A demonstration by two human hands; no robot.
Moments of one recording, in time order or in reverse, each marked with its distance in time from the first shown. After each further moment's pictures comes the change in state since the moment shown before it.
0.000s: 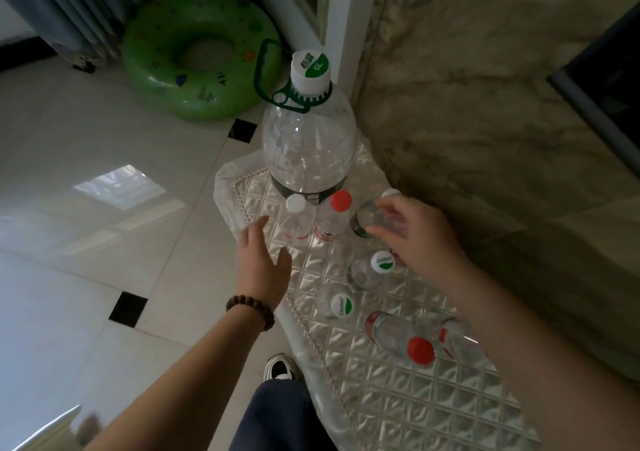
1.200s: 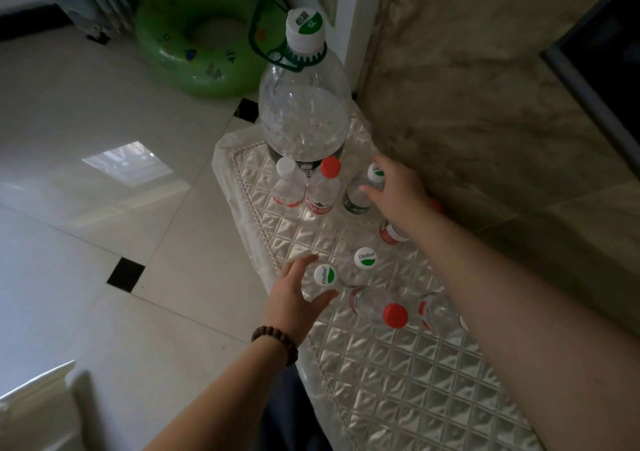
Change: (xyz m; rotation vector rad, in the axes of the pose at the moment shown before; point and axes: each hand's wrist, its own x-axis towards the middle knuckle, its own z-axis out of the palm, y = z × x) left_hand -0.101 -0.029 0.064 -0.027 -0.189 0.065; right_hand 0.034 0.028 0.014 -0.164 0.004 0.037
